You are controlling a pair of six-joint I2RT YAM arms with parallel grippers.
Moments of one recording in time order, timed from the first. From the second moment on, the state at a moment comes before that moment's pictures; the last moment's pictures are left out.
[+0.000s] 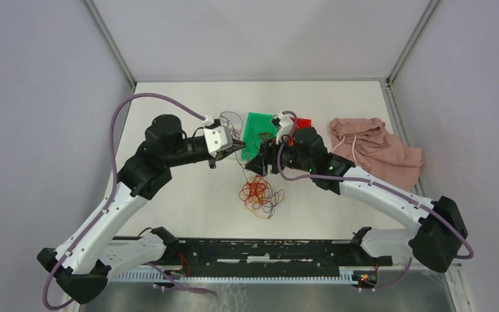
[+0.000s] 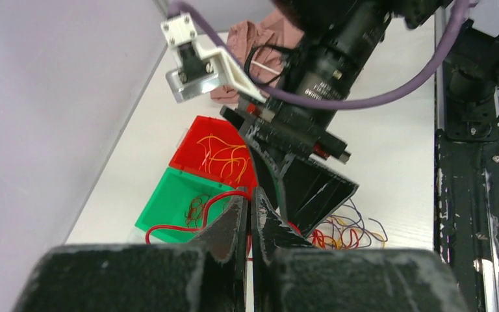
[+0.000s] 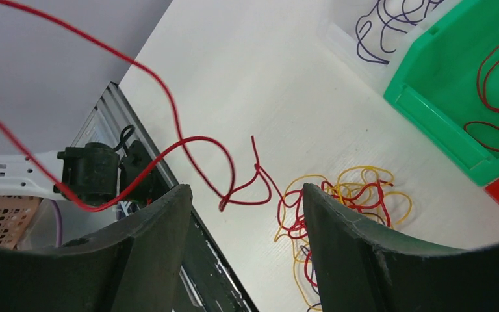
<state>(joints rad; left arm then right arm) -0.65 0.96 1.14 -0.38 0.58 0.45 0.80 1.24 0.91 -0.03 -0.27 0.51</state>
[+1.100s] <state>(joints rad) -0.68 1.14 1.76 -0.40 0.57 0.66 0.88 1.60 0.85 0.31 -0.29 0.66</state>
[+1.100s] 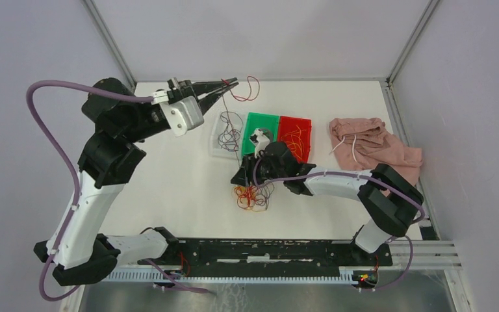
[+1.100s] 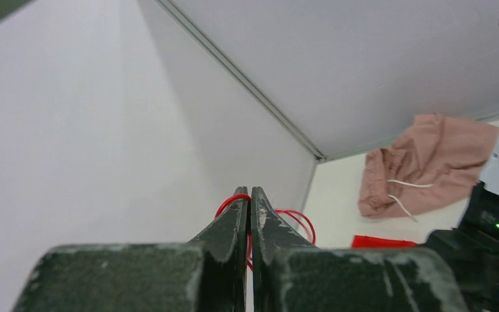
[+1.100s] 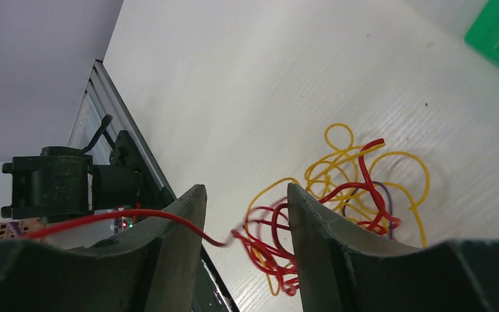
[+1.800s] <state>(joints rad) -0.68 1.28 2.06 -0.08 0.47 0.94 0.90 1.65 0.68 0.41 -0.27 0.68</state>
